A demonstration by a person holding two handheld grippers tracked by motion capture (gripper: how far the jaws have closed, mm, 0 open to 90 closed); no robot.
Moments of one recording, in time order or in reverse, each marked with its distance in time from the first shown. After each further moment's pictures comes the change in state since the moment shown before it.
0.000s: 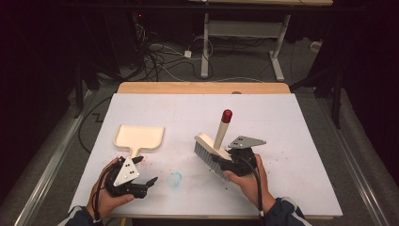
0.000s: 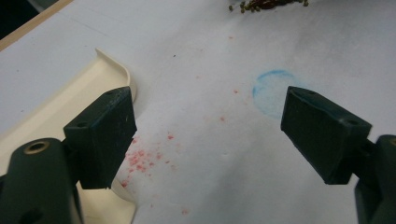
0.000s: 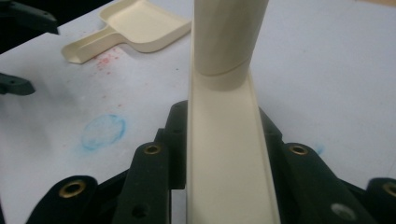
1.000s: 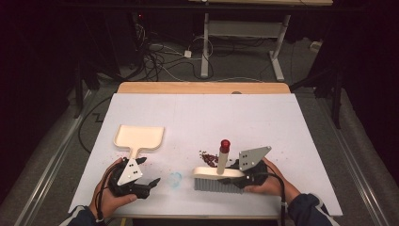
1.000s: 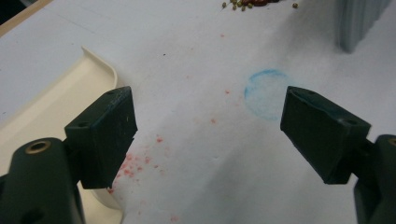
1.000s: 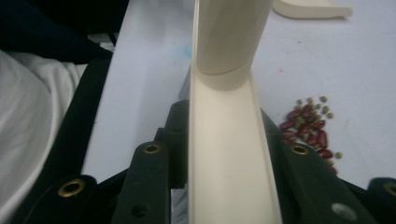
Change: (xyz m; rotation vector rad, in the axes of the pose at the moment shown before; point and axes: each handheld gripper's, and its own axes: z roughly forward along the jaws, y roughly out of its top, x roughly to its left) left arm -0.003 0.003 0.007 0.012 -0.031 -0.006; right arm -0.035 -0.026 -0.005 0.059 0.487 -0.503
